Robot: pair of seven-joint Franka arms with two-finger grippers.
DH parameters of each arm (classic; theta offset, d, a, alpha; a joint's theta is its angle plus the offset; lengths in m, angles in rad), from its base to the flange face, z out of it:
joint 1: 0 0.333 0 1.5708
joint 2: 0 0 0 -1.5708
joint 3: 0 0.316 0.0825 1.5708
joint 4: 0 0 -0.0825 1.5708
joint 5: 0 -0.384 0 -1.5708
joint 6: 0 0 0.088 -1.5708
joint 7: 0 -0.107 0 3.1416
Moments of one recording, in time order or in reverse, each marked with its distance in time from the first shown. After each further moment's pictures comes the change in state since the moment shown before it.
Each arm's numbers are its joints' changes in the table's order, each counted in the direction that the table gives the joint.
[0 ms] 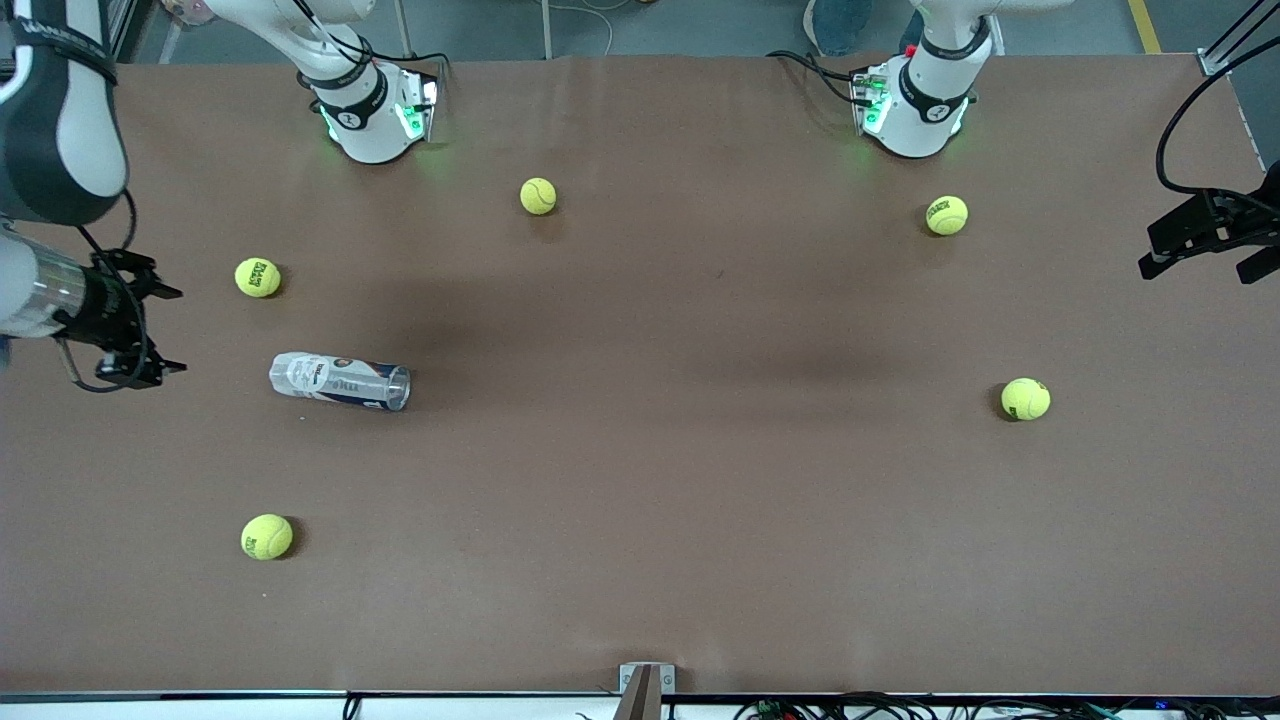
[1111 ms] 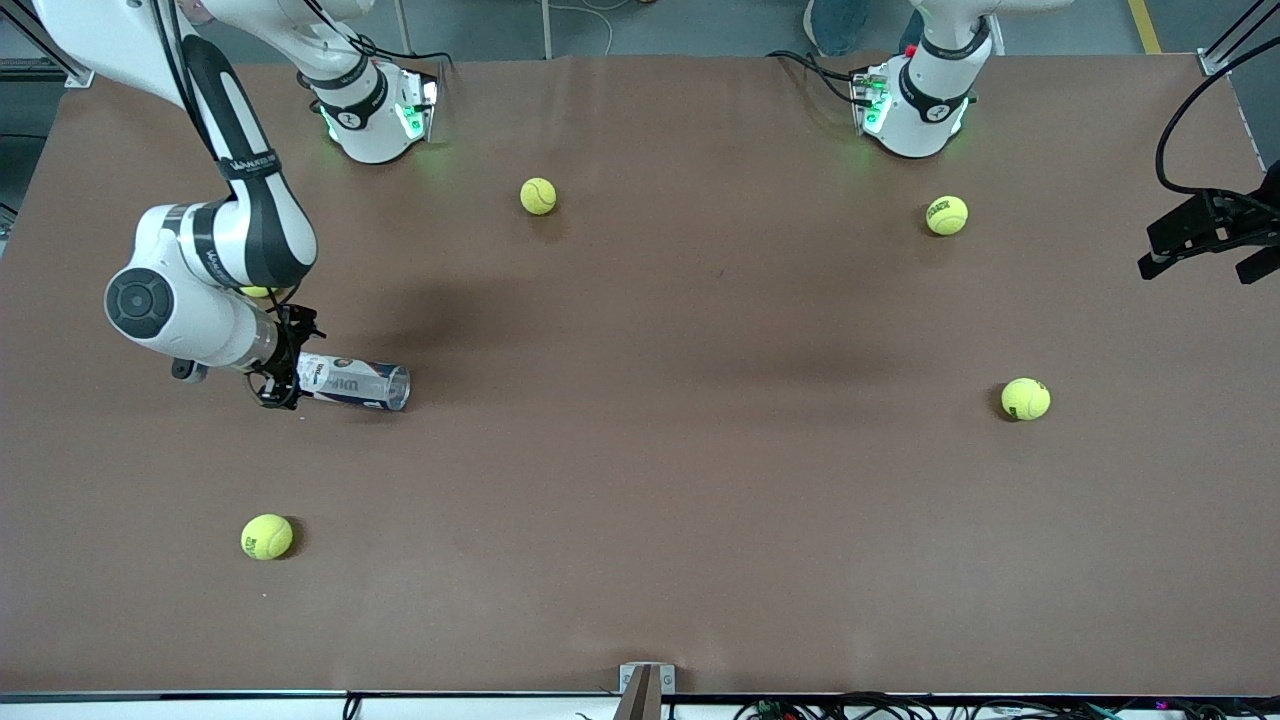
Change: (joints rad) left arm 0.000 0.000 0.000 -0.001 0.000 0.000 0.000; right arm 0.071 -0.064 0.000 -0.471 -0.004 0.591 -0.269
